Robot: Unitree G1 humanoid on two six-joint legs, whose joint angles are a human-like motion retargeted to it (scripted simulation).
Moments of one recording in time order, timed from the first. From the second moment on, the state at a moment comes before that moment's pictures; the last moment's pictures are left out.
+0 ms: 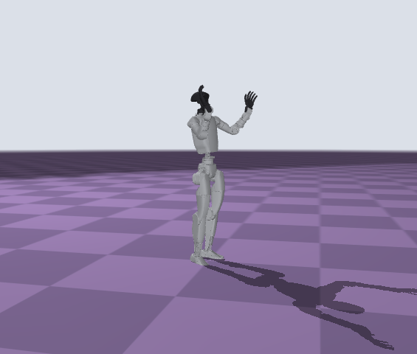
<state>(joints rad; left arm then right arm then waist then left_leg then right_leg) -0.56 0.85 0.59 0.18 0.03 -0.20 0.69 -0.71 -0.57 -0.34 -0.18 -0.36 -0.25 -0.76 -0.08 0.04 -0.25 -0.02 -0.07 0.15 -0.02 -0.05 0.02 -0.02 -0.04 -0.36 0.03 0.05 0.01</state>
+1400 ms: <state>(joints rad) -0.69 1.01 0.36 -0.14 0.57 -0.21 0.59 -0.89 -0.75 -0.09 -0.41 -0.81 -0.20 -0.81 -0.07 0.03 -0.25 -0.02 -0.07 0.14 -0.02 -0.05 0.02 -0.02 -0.04 -0.36 0.03 0.05 0.01</state>
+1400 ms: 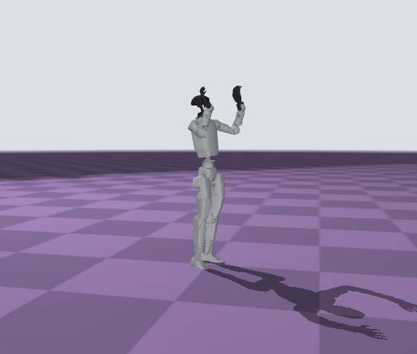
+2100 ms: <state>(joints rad) 0.07 0.33 0.66 0.42 -0.01 -0.34 0.44 -0.04 -0.28 -0.34 0.45 -0.69 -0.49 -0.38 -0.12 0.02 -0.12 0.00 -0.06 0.16 -0.02 -0.05 0.02 -0.01 -0.04 -0.34 0.03 0.06 0.00</state>
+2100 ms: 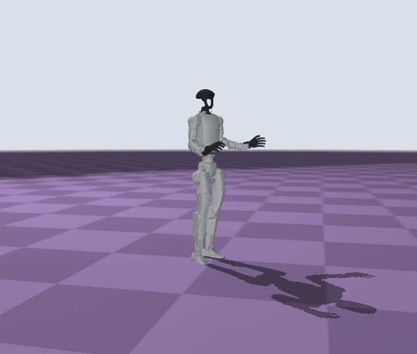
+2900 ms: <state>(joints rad) 0.13 0.05 0.16 1.58 0.03 0.07 -0.05 -0.05 -0.14 -0.40 1.54 -0.58 -0.17 -0.03 -0.11 0.03 -0.11 0.00 -0.06 0.14 -0.03 -0.05 0.02 -0.02 -0.06 -0.35 0.05 0.06 0.03</state>
